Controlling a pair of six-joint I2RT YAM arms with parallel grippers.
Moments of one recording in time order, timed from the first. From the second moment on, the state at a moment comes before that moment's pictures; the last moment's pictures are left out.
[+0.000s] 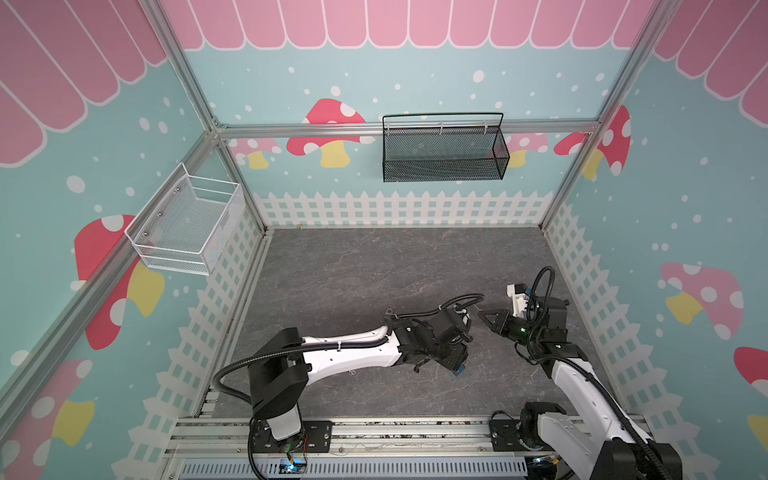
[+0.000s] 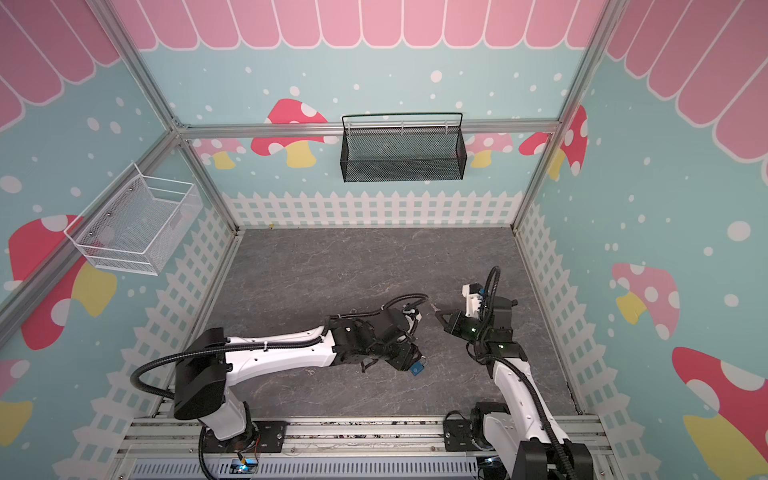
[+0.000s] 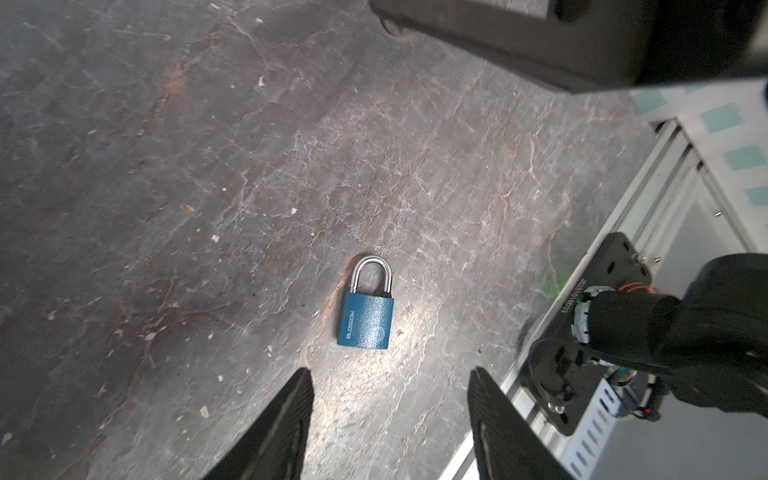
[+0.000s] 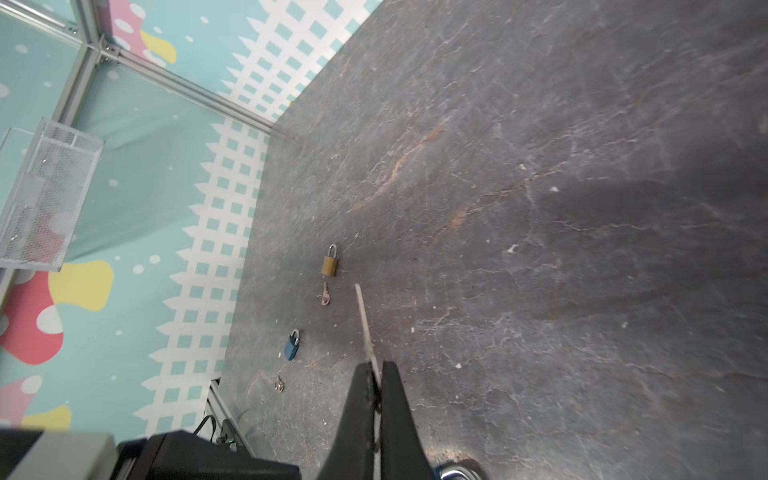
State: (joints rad) left arm -1.17 1.78 1.31 -0.45 0.00 -0.50; right arm -0.06 0.95 0.43 -0.13 -0.72 0.54
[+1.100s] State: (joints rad) left arm -1.20 2.16 1.60 -0.69 -0.08 -0.37; right arm -0.16 0.99 0.40 -0.17 -0.67 0.51
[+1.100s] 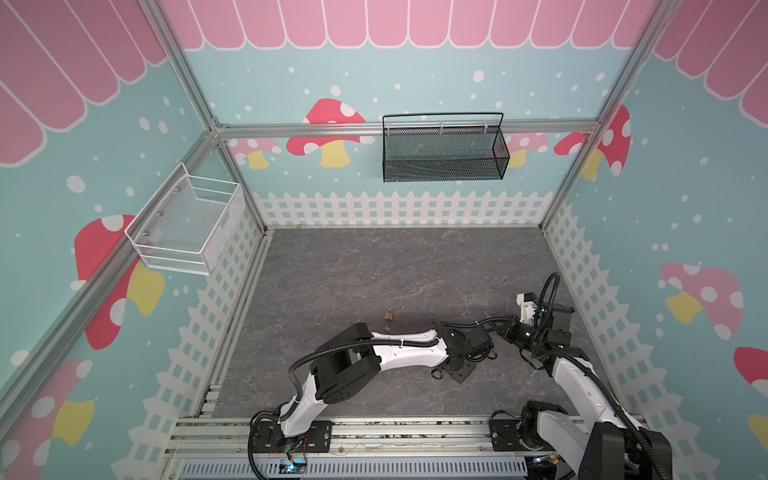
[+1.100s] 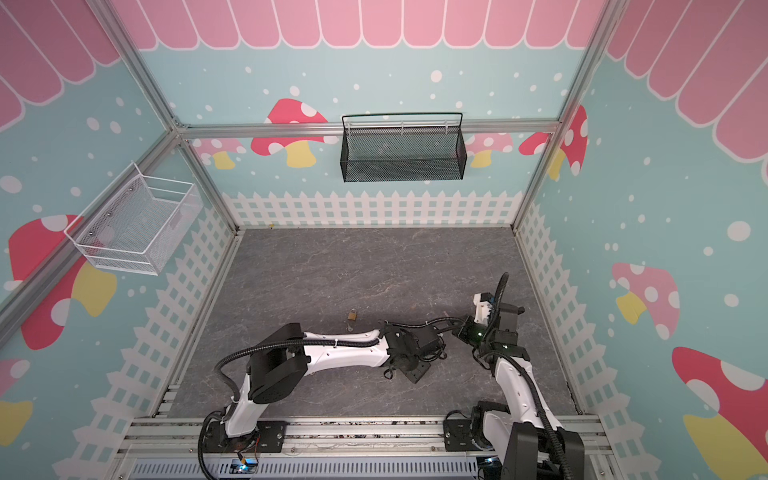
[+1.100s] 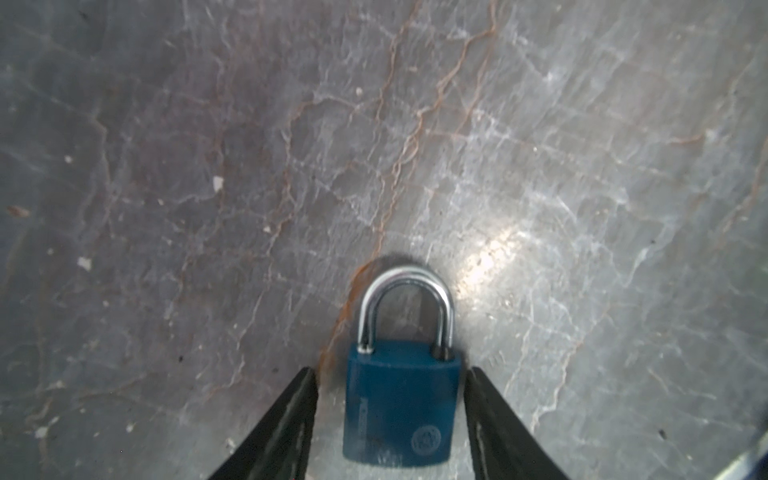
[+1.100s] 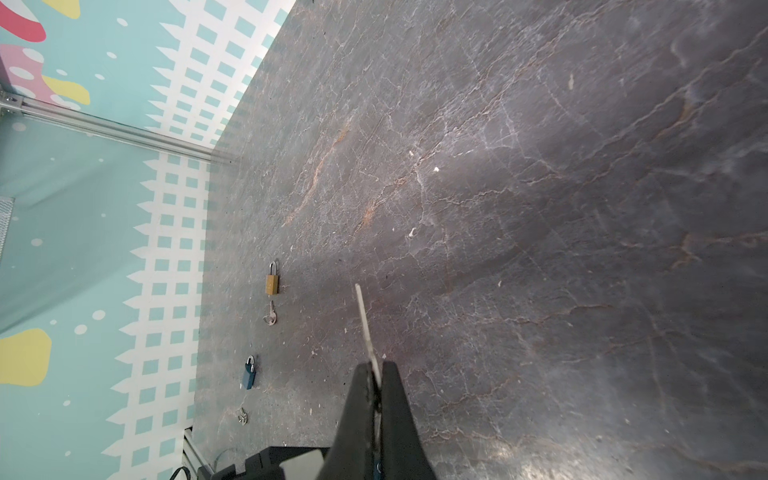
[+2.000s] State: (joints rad) left arm -1.23 2.18 1.64 -0.75 -0.15 -0.37; right arm -0.16 0.99 0.41 -0.19 -0.67 0.50
